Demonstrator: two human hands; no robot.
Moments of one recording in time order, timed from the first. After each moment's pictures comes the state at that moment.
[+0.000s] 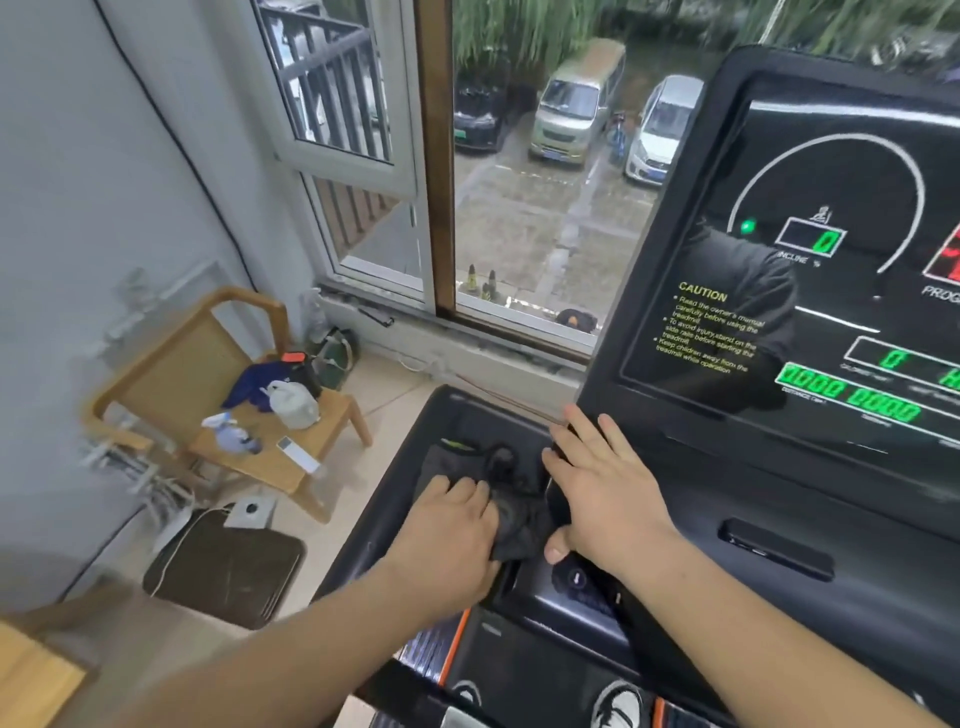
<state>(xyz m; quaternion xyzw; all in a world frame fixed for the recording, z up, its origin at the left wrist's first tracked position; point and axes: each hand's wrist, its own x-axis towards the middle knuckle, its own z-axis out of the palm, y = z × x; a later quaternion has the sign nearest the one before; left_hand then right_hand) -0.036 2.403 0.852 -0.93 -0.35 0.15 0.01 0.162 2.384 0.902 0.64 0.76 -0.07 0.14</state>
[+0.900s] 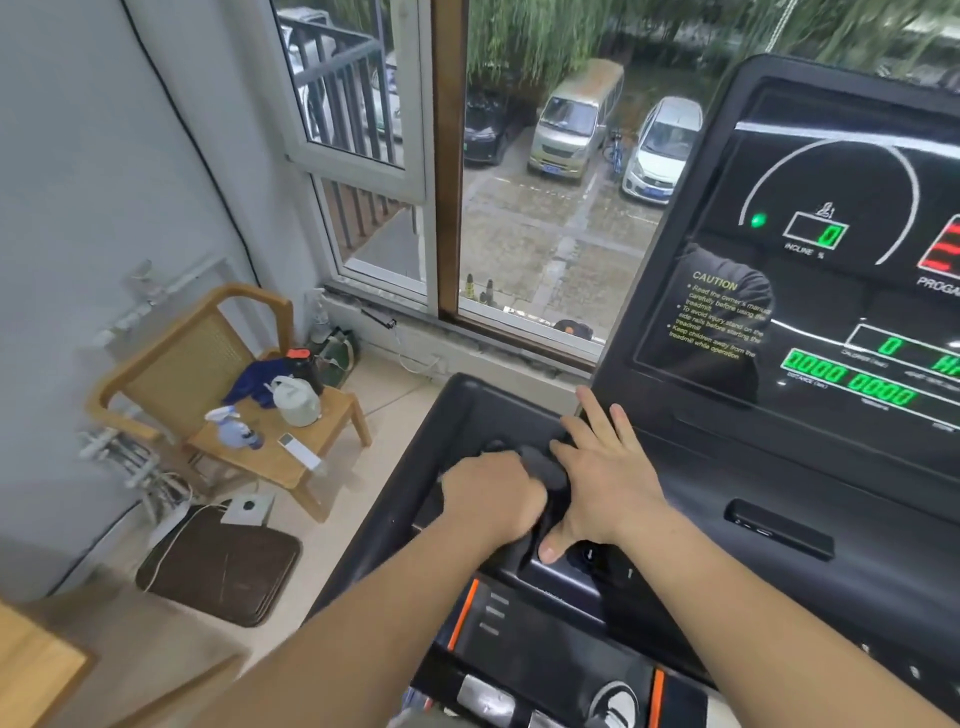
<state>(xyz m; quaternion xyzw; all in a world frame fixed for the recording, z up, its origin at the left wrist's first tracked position) 0.000 2.411 0.867 -0.78 -0.56 0.00 -0.28 0.144 2.387 0.893 0.67 0.72 -0.10 0.19</state>
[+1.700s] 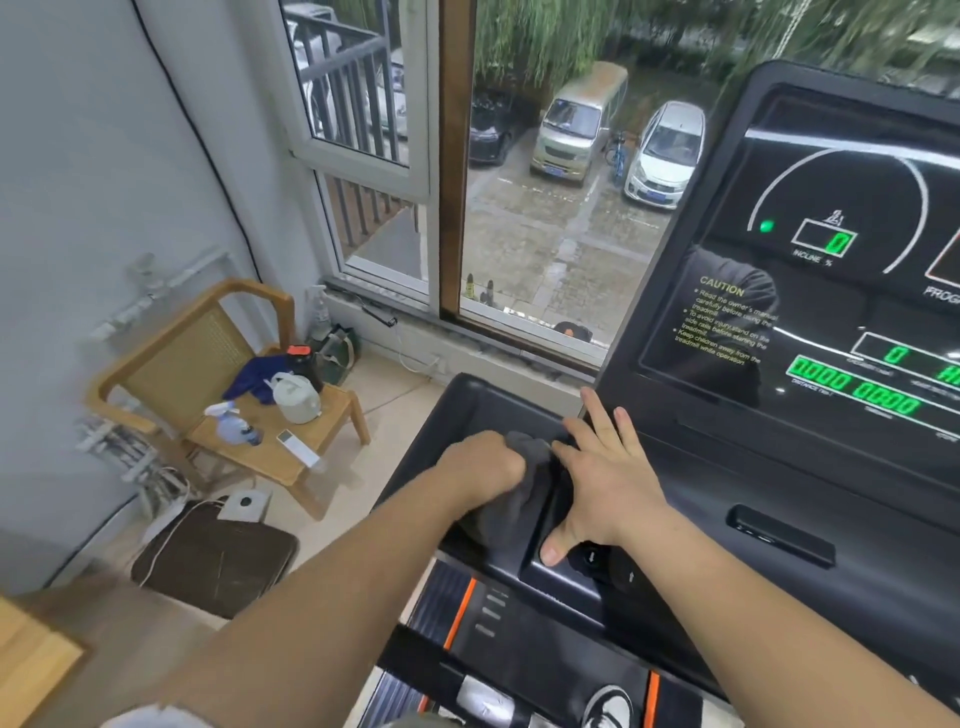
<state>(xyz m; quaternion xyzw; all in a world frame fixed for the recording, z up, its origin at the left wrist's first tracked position) -0.012 2.444 0.884 -0.63 -0.59 0.01 -0.50 0.146 2.388 0.892 0.66 0.71 -0.11 0.20</state>
